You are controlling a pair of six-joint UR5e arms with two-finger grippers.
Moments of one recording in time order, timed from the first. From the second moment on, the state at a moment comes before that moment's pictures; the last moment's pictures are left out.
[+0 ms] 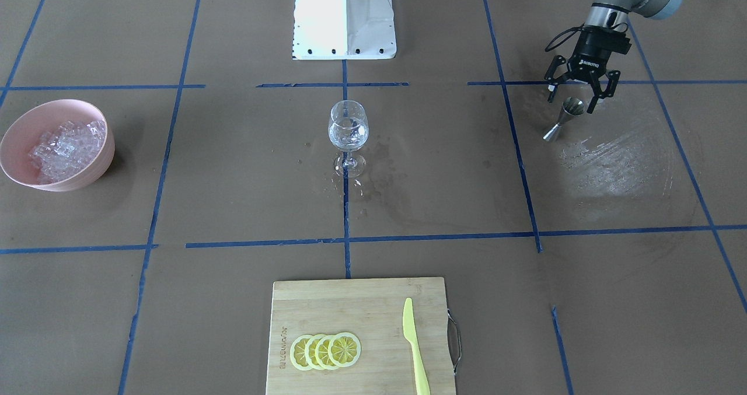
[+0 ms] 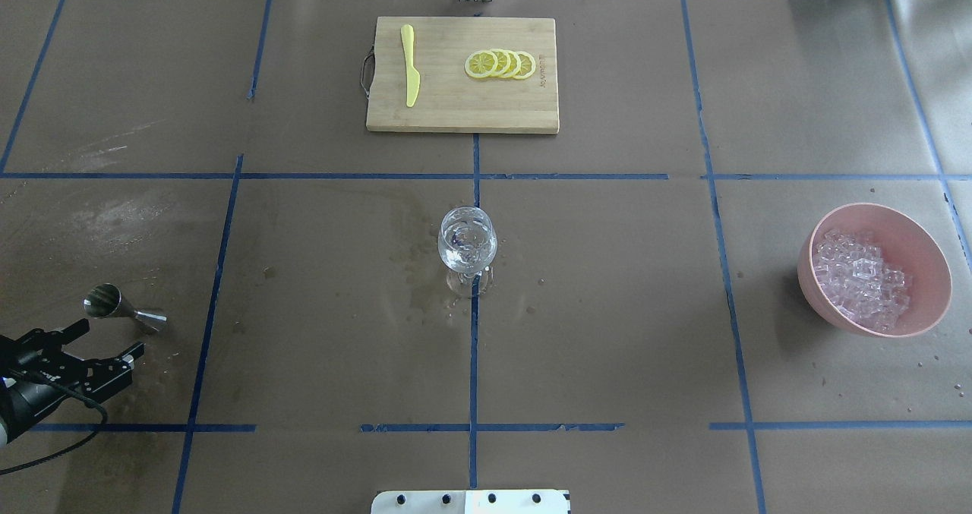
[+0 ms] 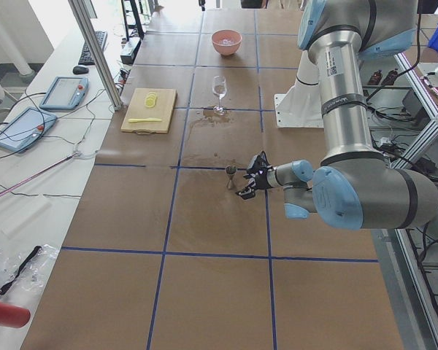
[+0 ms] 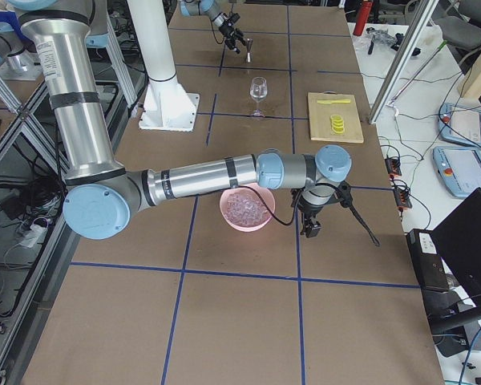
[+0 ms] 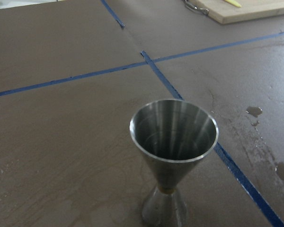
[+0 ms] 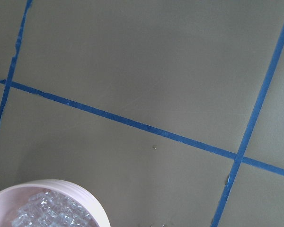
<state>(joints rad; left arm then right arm) -0.08 -1.08 -1.76 -3.00 -0.95 -0.98 1.46 -1.36 1.58 -1.77 2.43 -0.21</state>
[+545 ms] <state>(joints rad) -0.17 -0.95 -1.75 -3.01 -1.09 -0.89 1.46 -1.36 1.58 -1.77 2.43 -0.21</state>
